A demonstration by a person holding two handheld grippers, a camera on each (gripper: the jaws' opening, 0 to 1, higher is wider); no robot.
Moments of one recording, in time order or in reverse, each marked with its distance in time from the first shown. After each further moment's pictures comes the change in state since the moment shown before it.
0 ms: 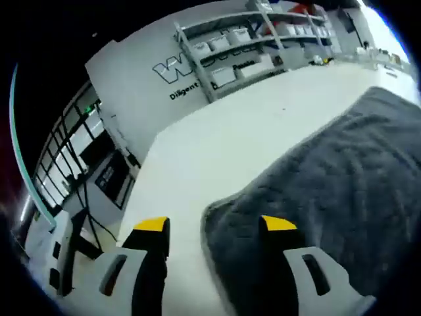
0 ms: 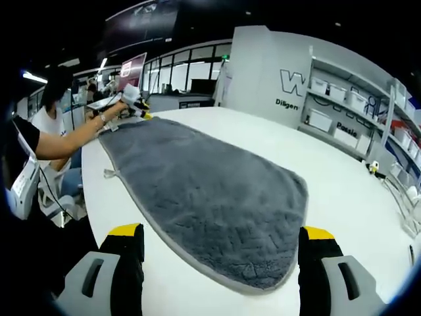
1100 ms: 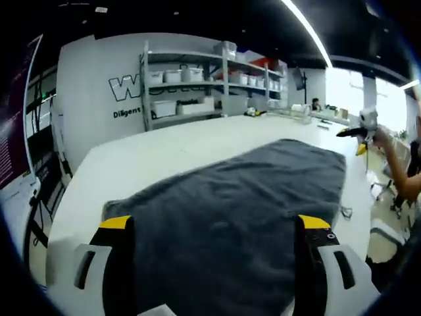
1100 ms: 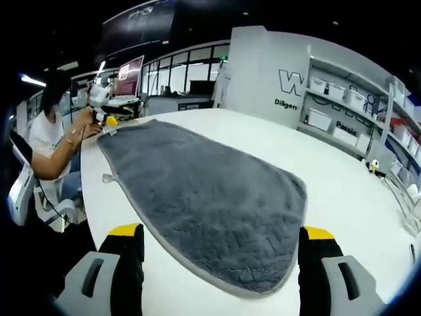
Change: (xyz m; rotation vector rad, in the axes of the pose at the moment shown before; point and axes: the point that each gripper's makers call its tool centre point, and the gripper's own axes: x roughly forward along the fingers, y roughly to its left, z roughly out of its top) left arm -0.134 -0.128 0.008 -0.088 -0.185 -0.402; right arm 0.002 -0.006 0.004 0.018 -0.004 -0.002
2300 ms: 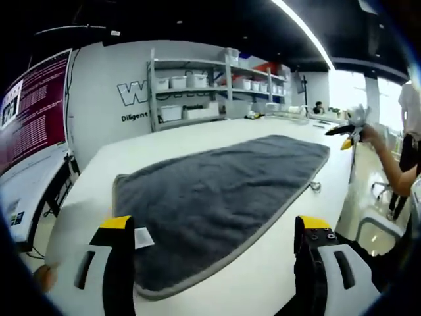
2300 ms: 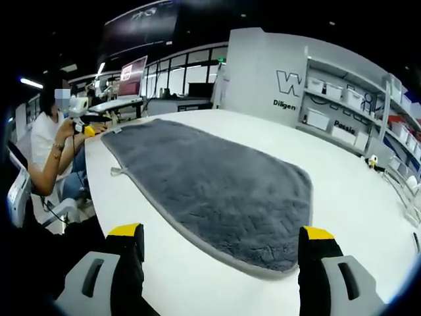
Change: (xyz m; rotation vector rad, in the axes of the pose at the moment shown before) left arm -0.084 -0.040 -0.055 -0.003 -0.042 0.052; right arm -0.012 0.028 -0.022 0.019 -0.021 -0.007
